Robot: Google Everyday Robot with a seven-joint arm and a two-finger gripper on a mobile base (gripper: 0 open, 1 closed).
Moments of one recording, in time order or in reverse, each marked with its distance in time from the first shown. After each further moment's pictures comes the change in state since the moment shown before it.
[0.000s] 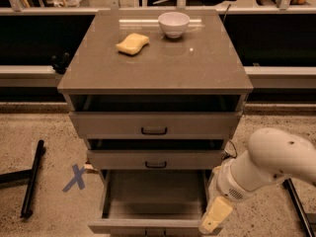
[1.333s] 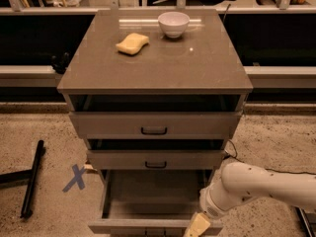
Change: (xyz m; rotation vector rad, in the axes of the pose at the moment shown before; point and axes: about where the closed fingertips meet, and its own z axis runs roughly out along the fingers) arm 0.034 -0.022 0.148 -0.038 -0.011 0.098
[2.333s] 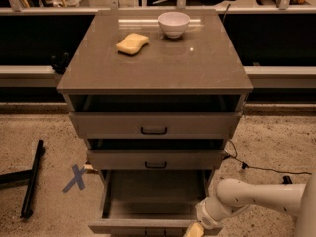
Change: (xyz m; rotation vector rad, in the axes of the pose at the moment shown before) arm 0.045 -0.032 0.123 -0.131 -0.050 0.094
